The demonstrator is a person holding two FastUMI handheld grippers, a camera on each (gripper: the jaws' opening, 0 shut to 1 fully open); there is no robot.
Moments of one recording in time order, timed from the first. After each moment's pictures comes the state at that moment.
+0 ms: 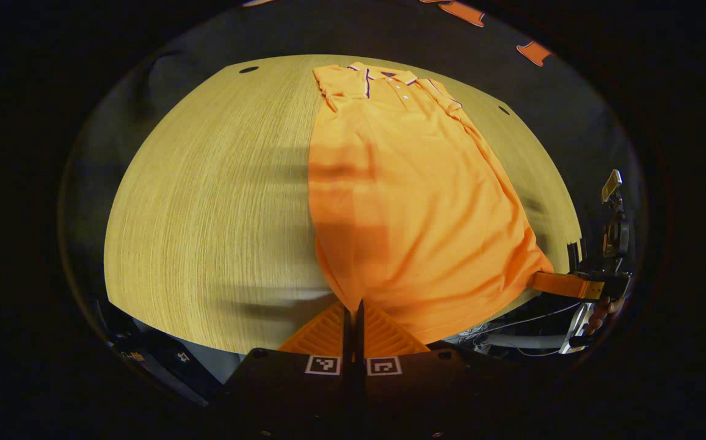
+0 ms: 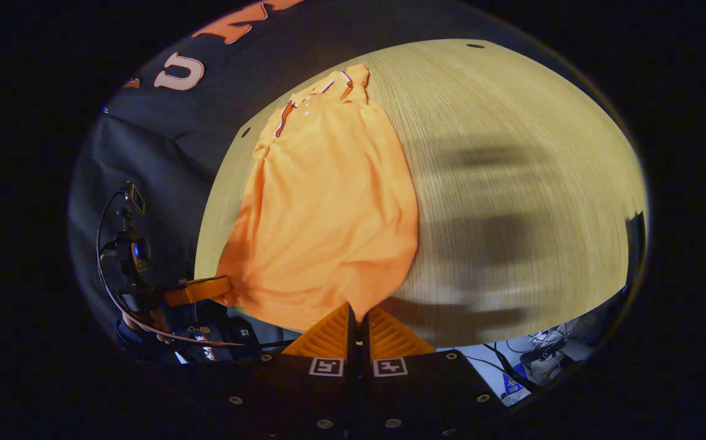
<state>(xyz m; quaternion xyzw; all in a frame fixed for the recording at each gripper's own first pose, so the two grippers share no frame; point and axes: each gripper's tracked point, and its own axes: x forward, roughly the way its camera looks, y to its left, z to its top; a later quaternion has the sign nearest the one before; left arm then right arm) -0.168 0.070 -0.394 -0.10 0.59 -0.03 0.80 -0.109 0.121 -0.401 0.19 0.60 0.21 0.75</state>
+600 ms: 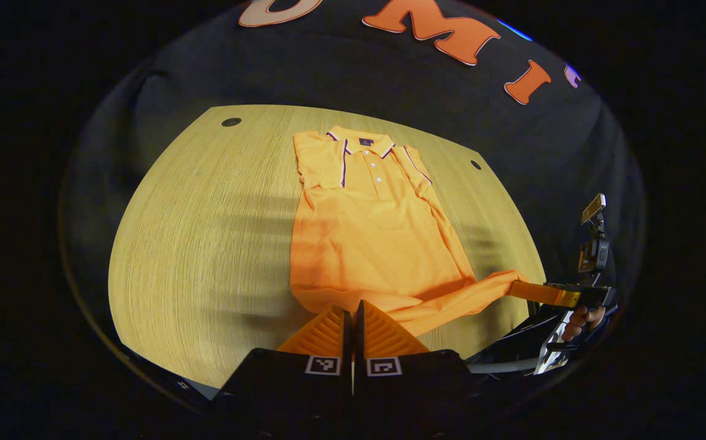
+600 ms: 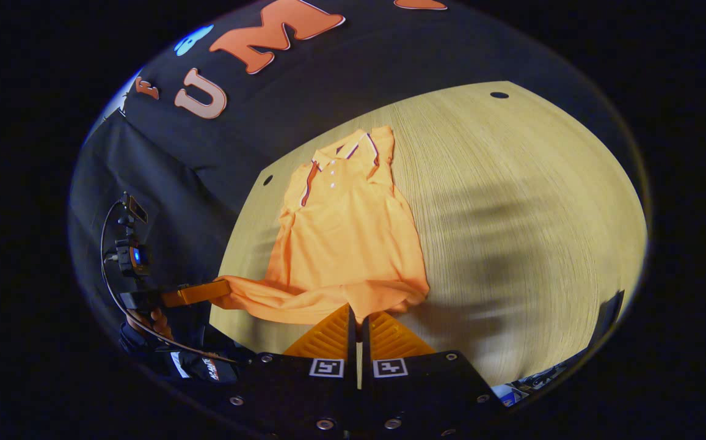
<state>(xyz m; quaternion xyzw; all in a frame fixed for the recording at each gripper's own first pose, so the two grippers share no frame) -0.047 0.075 -0.317 -0.13 0.49 -0.07 0.86 0.004 0.127 -0.329 0.23 0.50 0.23 0.80</state>
